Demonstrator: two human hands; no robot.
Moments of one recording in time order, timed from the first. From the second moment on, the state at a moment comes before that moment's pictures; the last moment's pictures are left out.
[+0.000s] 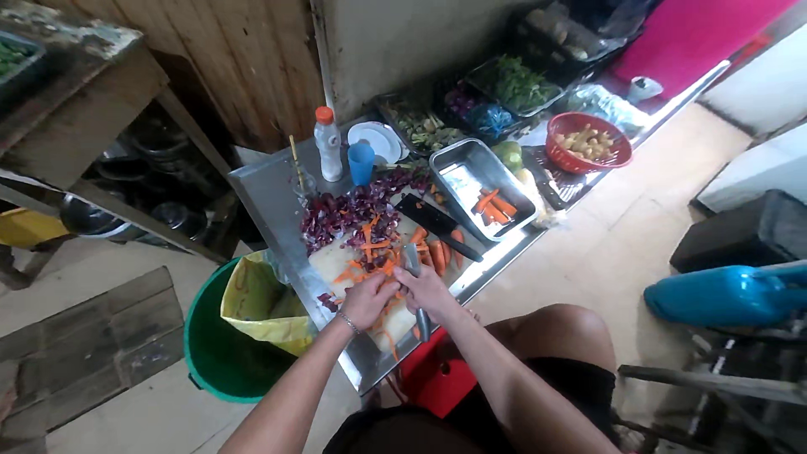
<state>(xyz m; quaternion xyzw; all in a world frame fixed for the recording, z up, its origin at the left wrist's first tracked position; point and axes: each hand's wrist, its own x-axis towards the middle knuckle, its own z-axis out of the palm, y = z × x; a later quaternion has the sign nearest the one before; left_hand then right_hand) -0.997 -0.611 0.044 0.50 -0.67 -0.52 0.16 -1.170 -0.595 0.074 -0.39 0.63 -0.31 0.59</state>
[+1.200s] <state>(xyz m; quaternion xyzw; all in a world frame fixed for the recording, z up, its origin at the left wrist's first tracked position) -0.982 -0.587 -0.024 0.68 -0.67 -0.30 0.07 -1.157 -0.545 0.026 -0.58 0.70 -0.09 0.42</state>
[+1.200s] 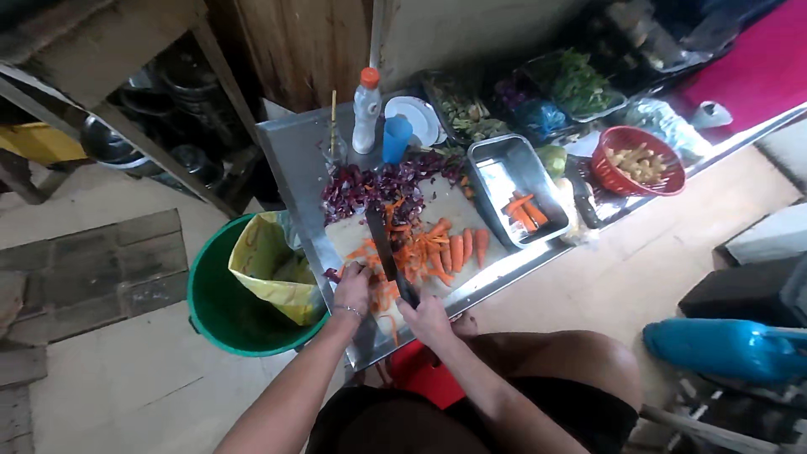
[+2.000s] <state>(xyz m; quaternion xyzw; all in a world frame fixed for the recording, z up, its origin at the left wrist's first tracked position) -0.971 -0.586 -0.008 0.66 -0.25 -0.61 0.36 -1.204 -0.551 0.007 -0.53 0.75 -0.13 0.36</state>
